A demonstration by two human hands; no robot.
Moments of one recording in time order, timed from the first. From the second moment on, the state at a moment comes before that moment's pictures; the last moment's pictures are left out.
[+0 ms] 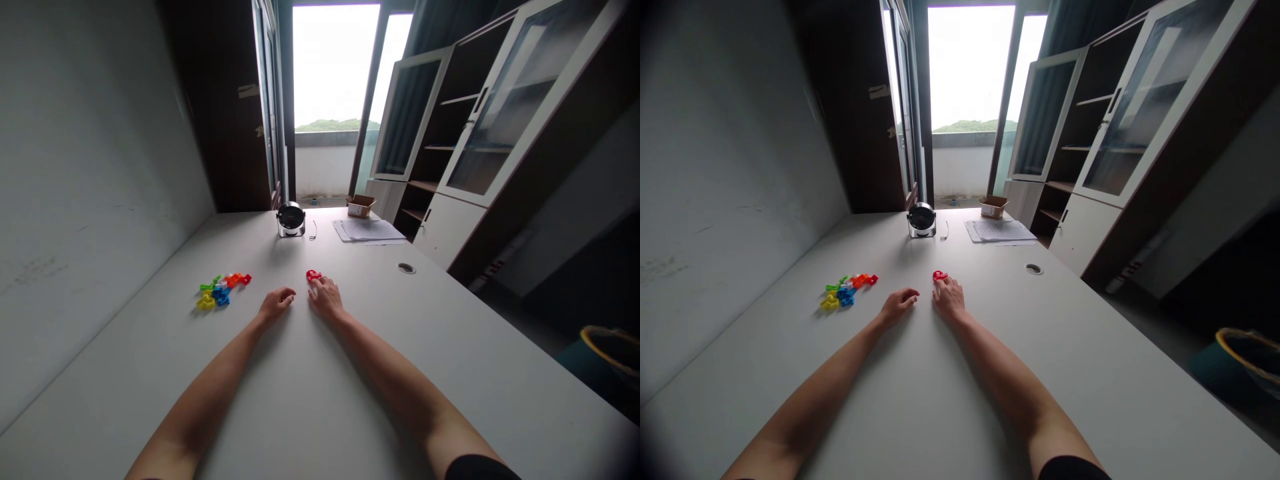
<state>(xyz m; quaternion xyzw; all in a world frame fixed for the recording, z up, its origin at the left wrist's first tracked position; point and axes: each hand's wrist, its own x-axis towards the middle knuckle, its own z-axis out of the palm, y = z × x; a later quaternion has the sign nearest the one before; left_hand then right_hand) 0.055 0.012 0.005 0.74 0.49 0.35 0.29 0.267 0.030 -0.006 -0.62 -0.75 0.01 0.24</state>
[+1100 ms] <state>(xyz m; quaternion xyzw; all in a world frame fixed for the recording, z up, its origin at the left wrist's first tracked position) 0.049 0.015 0.004 0.75 0.52 0.34 0.22 0.270 0.035 -0.009 -0.54 -0.80 0.06 0.25</state>
